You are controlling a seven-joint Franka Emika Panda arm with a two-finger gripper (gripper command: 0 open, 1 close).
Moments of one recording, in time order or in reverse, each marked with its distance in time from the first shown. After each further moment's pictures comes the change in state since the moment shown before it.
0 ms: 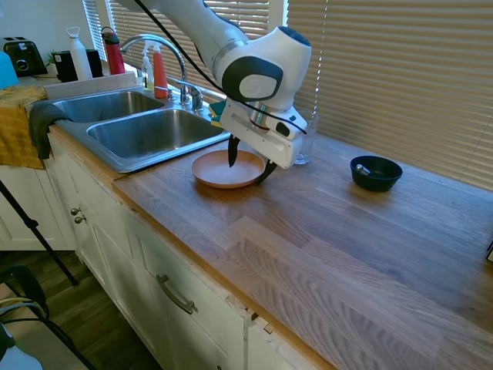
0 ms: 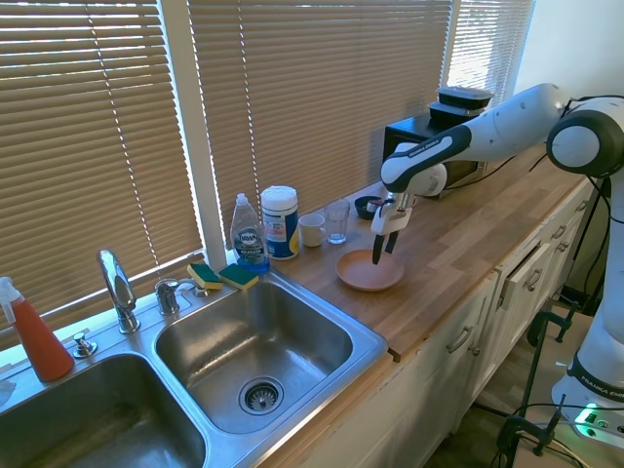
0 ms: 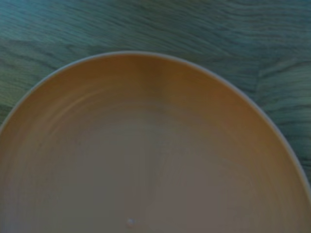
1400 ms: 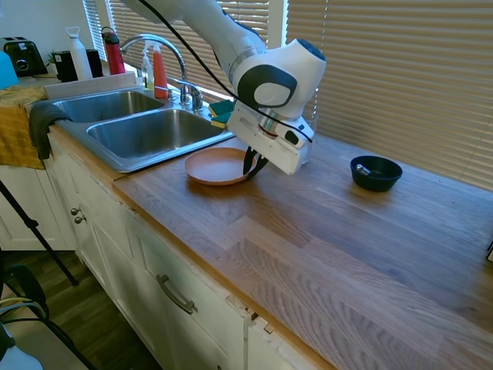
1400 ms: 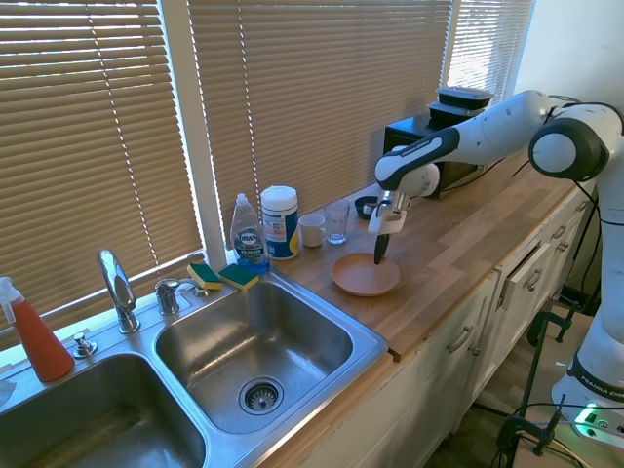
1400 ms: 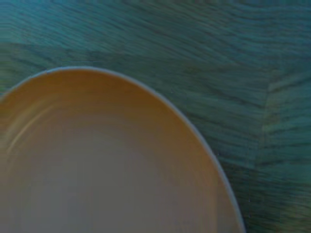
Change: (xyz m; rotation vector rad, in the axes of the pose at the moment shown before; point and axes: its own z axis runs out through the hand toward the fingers) arm 0.023 -0.001 0.009 0.040 -0.083 -0.020
